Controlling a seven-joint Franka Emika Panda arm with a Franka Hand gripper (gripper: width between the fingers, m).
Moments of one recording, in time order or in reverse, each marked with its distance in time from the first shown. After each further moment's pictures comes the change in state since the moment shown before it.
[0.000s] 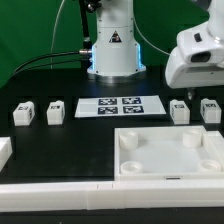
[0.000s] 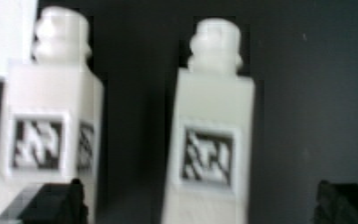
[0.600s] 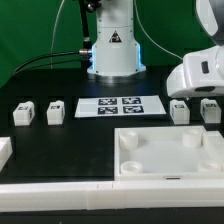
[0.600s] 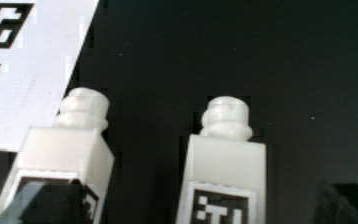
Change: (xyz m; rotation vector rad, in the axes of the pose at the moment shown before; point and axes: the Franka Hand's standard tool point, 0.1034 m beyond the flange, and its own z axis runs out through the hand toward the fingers) arm 0.007 -0.007 0.008 -0.023 -0.273 -0.011
